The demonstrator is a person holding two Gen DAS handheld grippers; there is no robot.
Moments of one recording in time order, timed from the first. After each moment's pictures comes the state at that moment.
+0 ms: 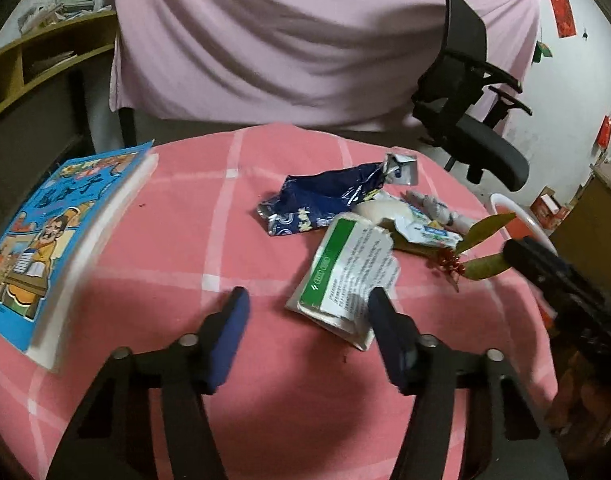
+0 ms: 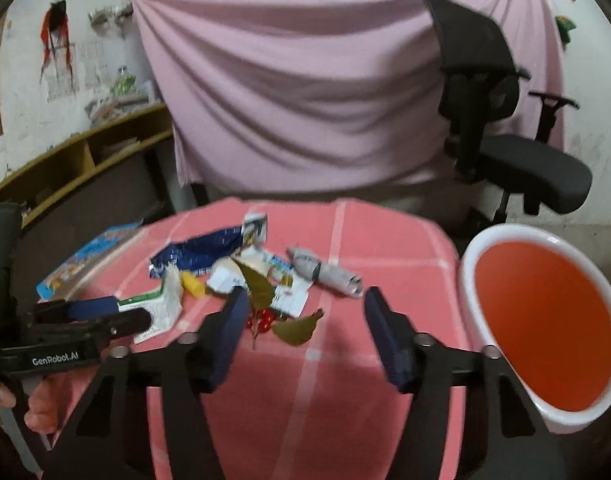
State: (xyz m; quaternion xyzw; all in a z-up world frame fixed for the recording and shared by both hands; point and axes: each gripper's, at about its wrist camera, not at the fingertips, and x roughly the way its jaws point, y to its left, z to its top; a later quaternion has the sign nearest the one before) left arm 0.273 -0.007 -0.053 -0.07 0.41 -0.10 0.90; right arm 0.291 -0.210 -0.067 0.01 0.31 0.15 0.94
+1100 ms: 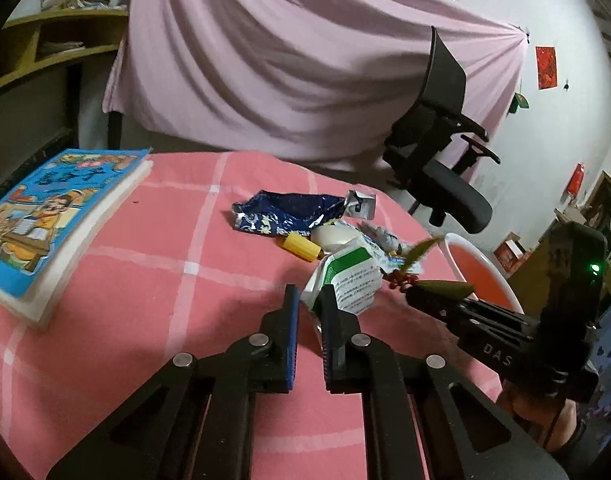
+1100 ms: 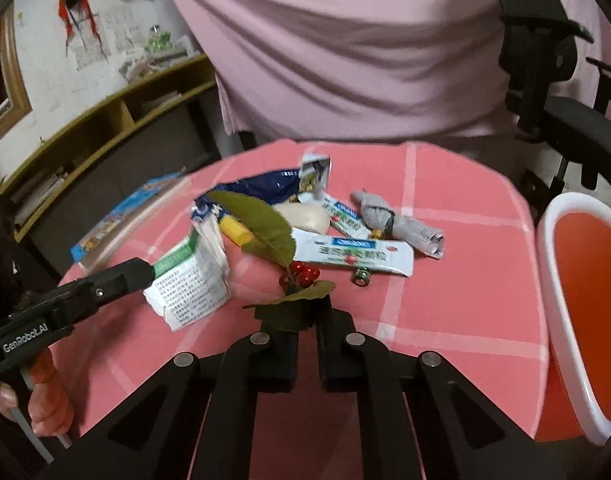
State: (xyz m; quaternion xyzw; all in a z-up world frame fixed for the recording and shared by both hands) left arm 0.230 0.006 -0.023 -0.15 0.34 -0.13 0.92; right arm 0.295 -0.199 -0.078 0.01 0.36 0.25 0.90
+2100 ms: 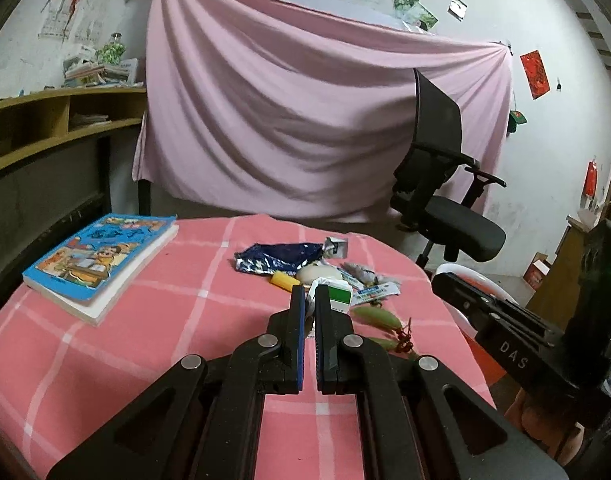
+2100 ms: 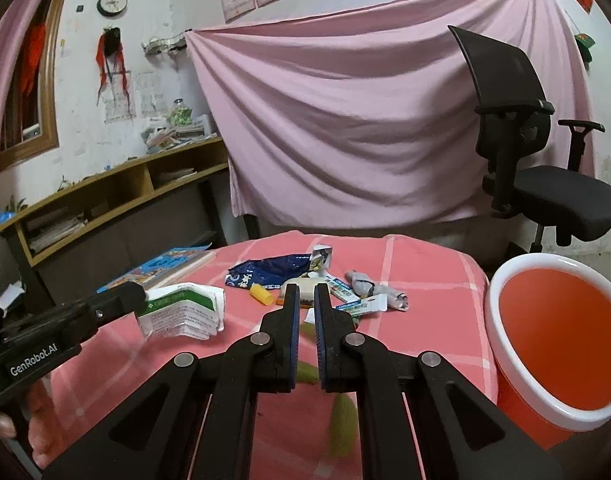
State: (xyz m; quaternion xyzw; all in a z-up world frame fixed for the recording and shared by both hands) left arm 0.165 -0.040 0.013 -0.10 0.24 -0.07 0.96; right arm 0.236 -0.219 -0.041 0.04 0.21 0.24 0.95
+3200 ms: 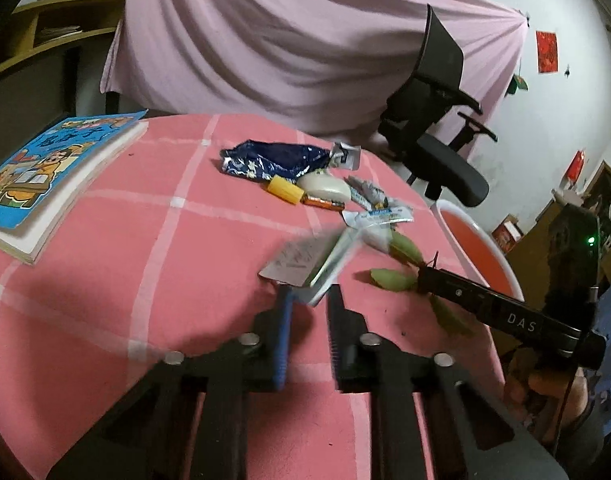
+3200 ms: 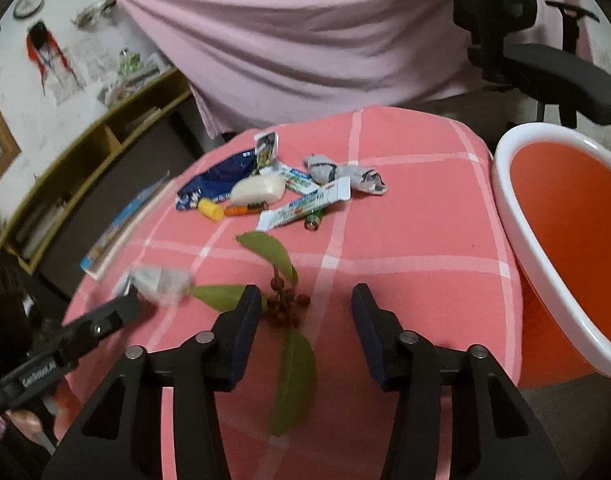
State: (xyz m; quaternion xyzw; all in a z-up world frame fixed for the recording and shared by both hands) left arm 0.207 -0.013 -0.033 -0.14 0.38 -0.14 0.90; right arm 0.277 -0.236 -0.091 0.08 0.41 0.22 0.88
